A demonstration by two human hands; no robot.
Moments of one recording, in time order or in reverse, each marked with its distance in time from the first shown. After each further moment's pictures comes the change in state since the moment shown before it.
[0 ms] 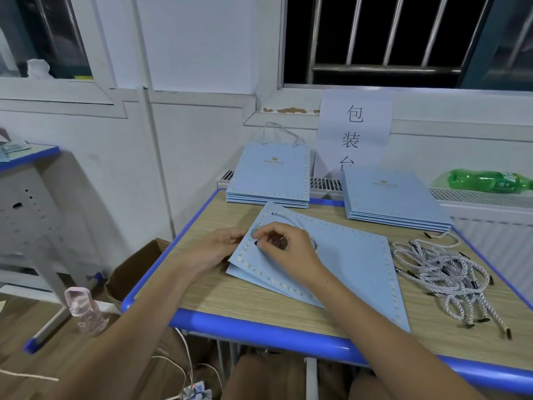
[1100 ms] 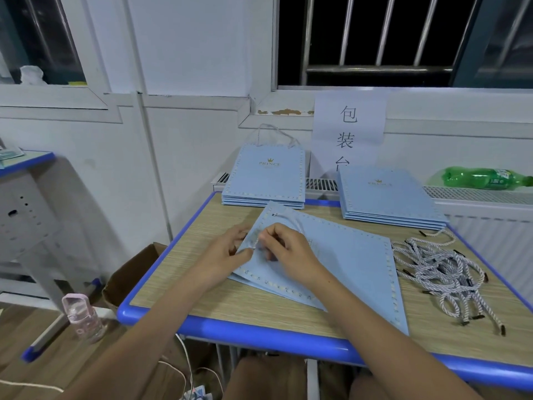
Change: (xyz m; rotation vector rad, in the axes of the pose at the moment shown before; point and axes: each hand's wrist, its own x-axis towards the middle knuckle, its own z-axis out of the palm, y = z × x) left_hand 0.001 -0.012 0.020 0.194 0.220 0.242; right_hand 0.001 0.005 -0.004 0.085 -0.063 0.096
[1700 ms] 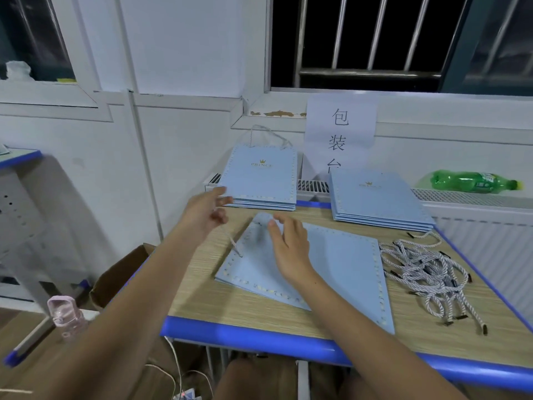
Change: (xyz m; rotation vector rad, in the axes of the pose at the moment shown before) left_hand 0.072 0.027 -0.028 -0.716 0.370 -0.411; right_hand 0.006 0.008 -0.004 -0.312 0.305 0.132
